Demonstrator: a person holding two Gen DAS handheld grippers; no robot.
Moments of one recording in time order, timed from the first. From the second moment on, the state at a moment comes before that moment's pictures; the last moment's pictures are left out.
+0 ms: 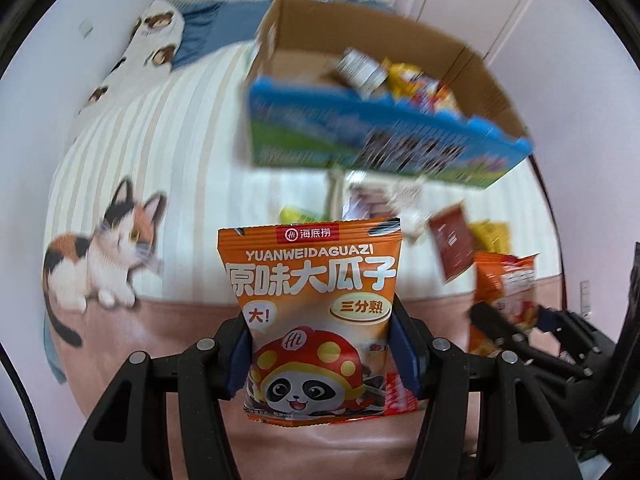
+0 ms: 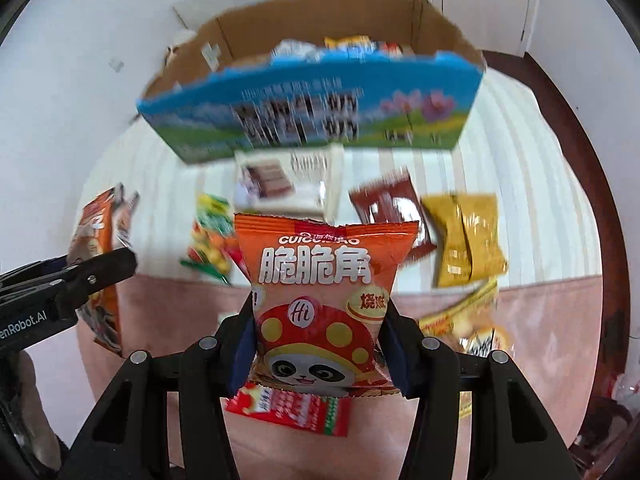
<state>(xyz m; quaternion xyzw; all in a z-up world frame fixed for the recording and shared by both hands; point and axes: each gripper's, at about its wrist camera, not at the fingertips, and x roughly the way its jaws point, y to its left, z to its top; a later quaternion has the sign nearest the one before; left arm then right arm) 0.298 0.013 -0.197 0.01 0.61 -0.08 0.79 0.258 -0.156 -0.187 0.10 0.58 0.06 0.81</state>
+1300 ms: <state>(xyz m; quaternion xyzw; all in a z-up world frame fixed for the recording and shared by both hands) 0.564 -0.007 -0.281 0.00 0.70 -0.08 0.71 0.522 -0.142 -0.226 0.16 0.64 0.12 0.74</state>
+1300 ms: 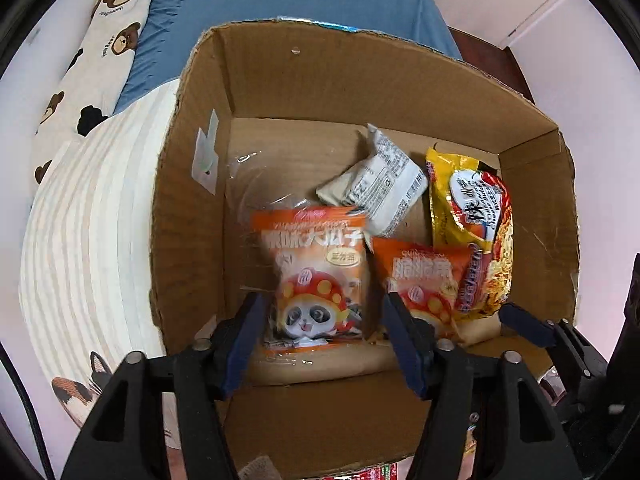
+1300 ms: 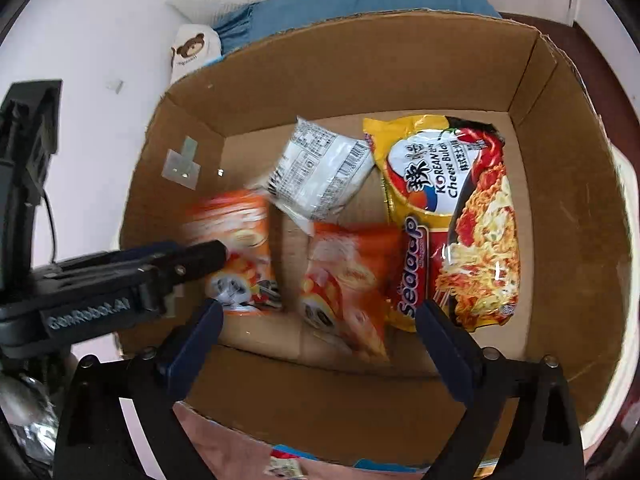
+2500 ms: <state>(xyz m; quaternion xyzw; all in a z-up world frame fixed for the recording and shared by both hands) 0.391 0.017 -0.160 0.04 0.51 -0.06 0.86 0.371 -0.161 -0.091 0.05 0.49 0.04 0.87</state>
